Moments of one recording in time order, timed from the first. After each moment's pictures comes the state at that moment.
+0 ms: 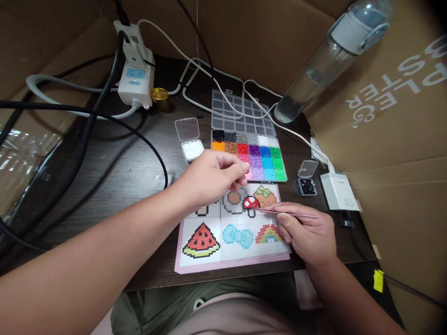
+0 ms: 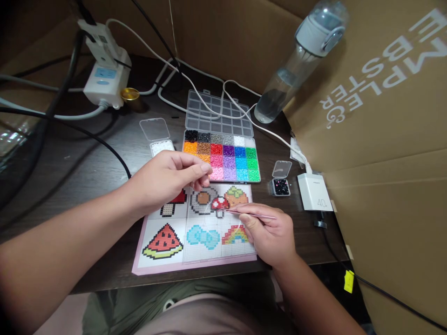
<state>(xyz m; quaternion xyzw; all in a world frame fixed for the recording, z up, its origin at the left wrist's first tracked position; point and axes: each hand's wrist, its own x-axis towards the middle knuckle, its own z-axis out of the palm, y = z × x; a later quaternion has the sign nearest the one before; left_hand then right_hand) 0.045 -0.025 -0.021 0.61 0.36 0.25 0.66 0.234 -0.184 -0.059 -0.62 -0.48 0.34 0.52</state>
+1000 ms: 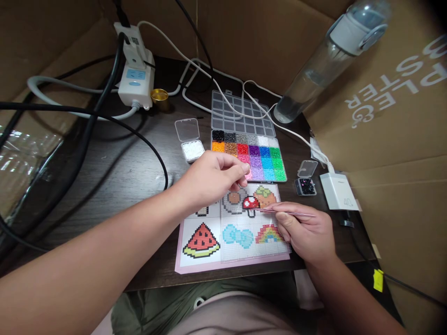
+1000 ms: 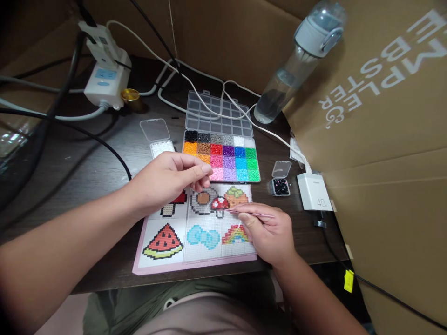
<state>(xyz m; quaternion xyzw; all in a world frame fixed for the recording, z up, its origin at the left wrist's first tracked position) 0.047 -0.026 -0.022 0.62 0.36 0.24 0.66 0.235 -0.182 -0.061 -0.62 -0.48 0.35 0.52</state>
